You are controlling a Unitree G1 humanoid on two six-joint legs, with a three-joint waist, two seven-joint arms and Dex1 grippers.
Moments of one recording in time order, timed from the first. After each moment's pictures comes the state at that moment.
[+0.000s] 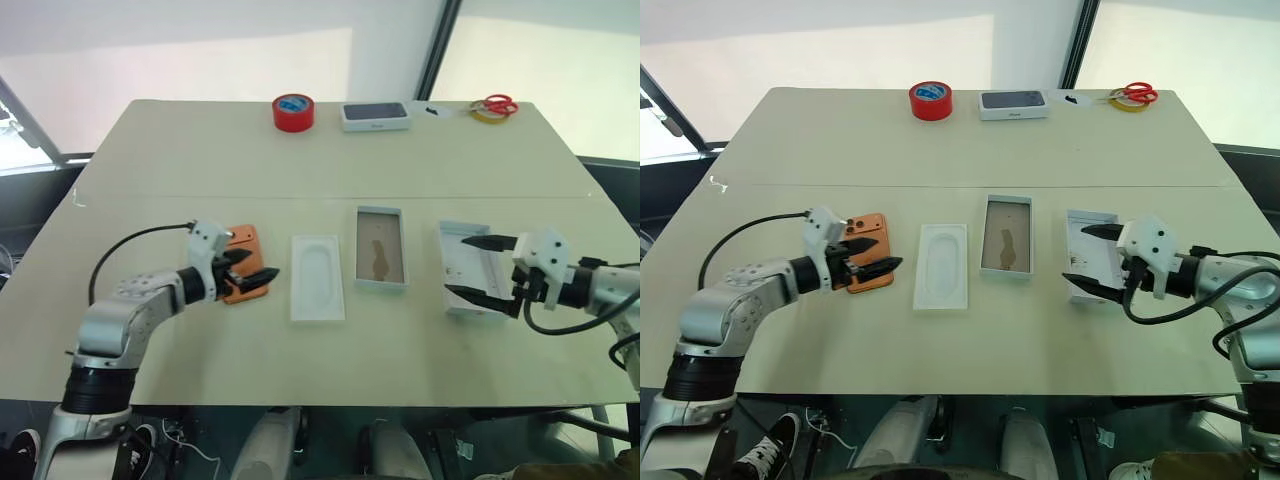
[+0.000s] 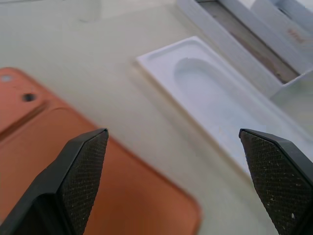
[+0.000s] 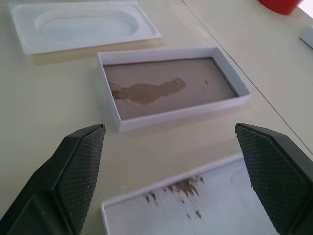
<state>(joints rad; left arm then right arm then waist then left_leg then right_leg) -0.35 0.55 0.05 -0.20 -0.53 0.92 -0.68 -0.13 -0.92 -0.18 -0.10 0.36 0.13 1.11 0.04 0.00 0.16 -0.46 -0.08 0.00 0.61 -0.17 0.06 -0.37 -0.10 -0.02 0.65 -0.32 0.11</state>
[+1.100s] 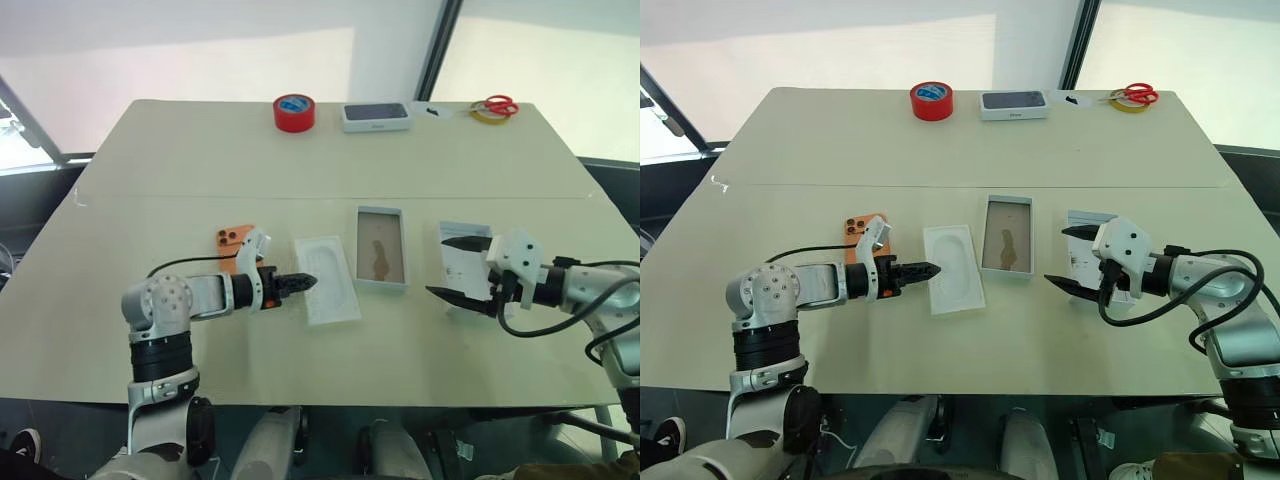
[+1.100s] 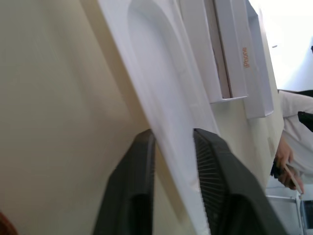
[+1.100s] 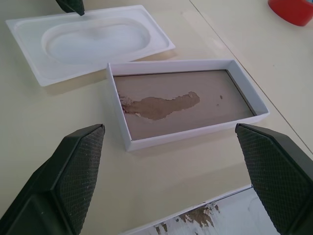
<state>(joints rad) -0.52 0.16 0.34 -0.07 -0.72 1.57 -0.34 -0.16 -0.88 -0.12 -0.11 0.32 0.13 1.06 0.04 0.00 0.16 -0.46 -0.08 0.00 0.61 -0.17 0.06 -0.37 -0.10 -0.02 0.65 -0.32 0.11</state>
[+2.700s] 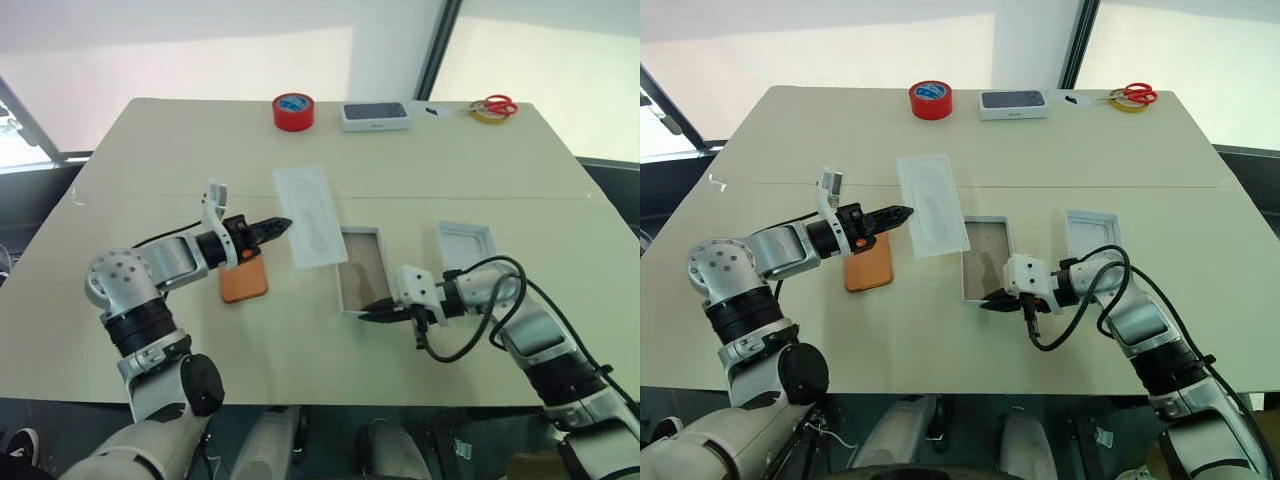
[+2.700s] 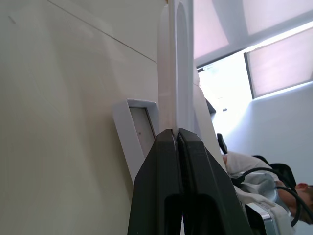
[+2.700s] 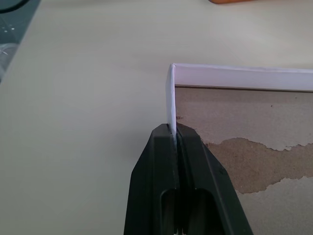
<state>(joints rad) -0.73 0.14 0.65 0.03 -0.90 1.61 -0.23 -0.39 -0.68 0.27 -0.03 0.16 0.15 1.28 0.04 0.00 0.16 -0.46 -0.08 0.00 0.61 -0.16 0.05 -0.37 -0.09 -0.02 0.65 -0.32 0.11</state>
